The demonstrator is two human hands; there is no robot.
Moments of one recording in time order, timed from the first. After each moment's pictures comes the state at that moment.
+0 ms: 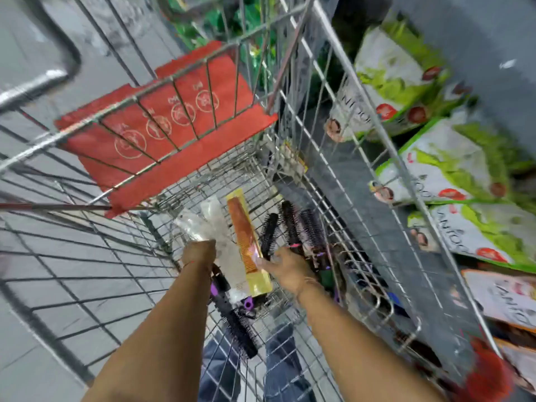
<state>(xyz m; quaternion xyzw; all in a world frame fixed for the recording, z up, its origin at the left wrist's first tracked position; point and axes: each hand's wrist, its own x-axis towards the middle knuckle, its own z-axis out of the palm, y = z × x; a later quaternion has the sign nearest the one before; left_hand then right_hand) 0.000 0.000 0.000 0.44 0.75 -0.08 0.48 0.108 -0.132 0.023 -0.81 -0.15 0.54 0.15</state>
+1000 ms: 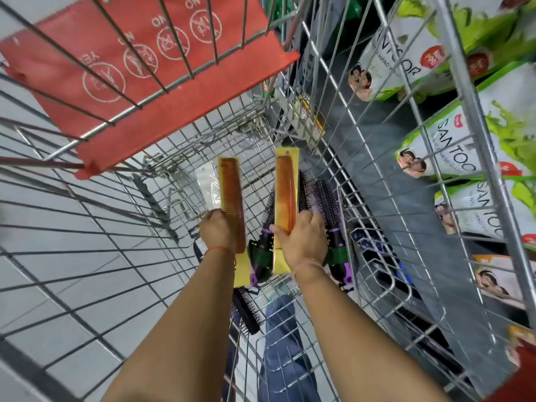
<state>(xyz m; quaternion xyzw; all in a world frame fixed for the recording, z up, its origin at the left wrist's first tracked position) 0.025 -0.029 -0.014 0.30 0.79 0.11 0.53 0.106 -0.129 -0.012 -0.93 -0.21 0.30 0.07</state>
